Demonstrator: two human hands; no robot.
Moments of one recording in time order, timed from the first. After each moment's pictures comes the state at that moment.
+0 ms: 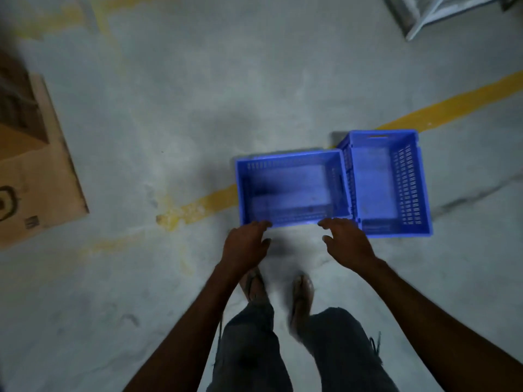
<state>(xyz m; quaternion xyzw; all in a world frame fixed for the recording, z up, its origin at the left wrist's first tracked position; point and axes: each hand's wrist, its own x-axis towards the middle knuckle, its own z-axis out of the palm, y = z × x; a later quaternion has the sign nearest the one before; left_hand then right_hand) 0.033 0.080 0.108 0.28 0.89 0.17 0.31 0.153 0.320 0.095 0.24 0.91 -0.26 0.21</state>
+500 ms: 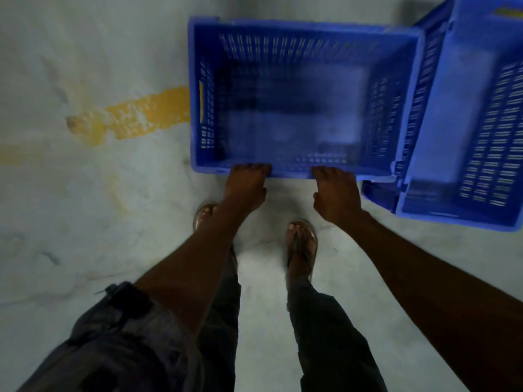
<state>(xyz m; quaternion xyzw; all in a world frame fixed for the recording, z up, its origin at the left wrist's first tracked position) 0.045 0.184 -0.297 0.26 0.89 0.06 0.36 0.134 0.391 -0.284 0.07 0.93 -0.08 0.35</state>
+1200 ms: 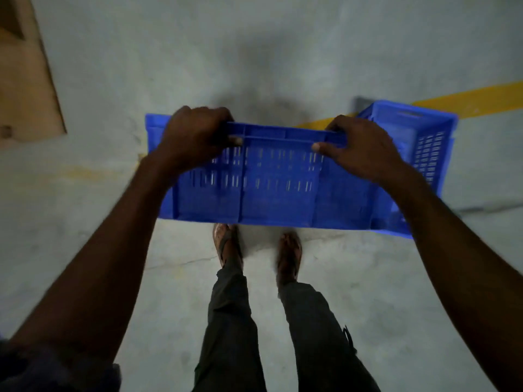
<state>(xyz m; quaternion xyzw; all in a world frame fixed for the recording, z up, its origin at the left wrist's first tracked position) -0.101 0.137 0.117 0.32 0.93 0.07 0.16 0.009 0.451 0.104 0.06 0.96 -0.25 0.13</state>
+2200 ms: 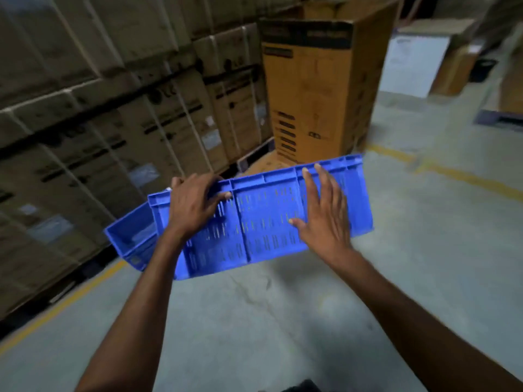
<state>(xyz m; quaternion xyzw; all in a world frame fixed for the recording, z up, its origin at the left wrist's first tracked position) 0.404 -0.389 0.543 -0.18 0.95 -0.03 -0.26 0.244 -0.147 0.487 -0.41 0.86 -0.26 -0.17</state>
